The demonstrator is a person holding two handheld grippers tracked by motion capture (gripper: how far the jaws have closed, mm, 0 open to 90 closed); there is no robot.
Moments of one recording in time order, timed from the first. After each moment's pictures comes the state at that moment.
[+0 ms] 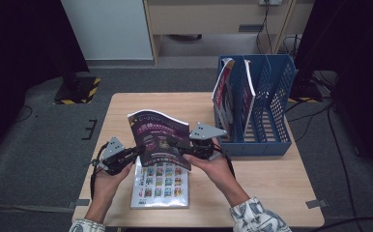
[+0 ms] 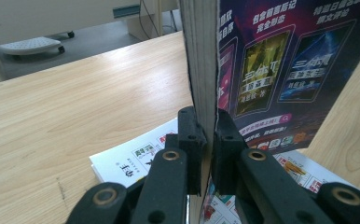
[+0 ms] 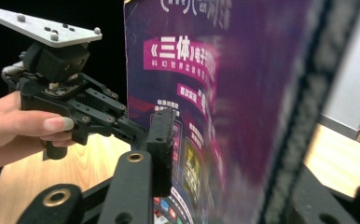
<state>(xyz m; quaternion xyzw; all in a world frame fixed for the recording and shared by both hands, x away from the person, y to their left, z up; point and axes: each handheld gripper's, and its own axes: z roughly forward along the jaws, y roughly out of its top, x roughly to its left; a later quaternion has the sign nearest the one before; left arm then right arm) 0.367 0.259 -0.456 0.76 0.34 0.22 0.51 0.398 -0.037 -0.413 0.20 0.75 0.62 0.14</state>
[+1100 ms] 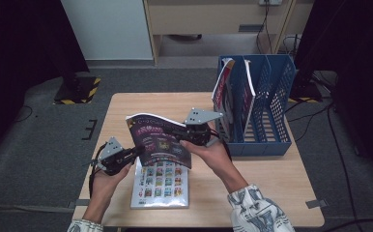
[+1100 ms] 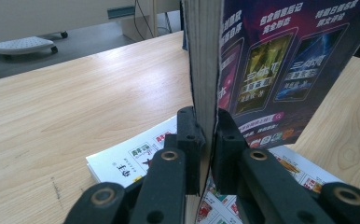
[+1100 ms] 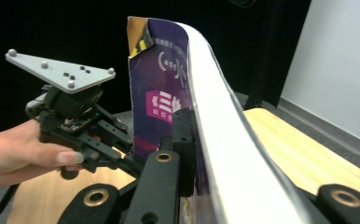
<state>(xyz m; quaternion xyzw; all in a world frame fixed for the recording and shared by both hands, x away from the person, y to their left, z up) 0.365 0.263 -0.458 0.75 0.35 0.21 0.52 0.416 -0.027 -0.371 0.16 0.76 0.62 0.12</state>
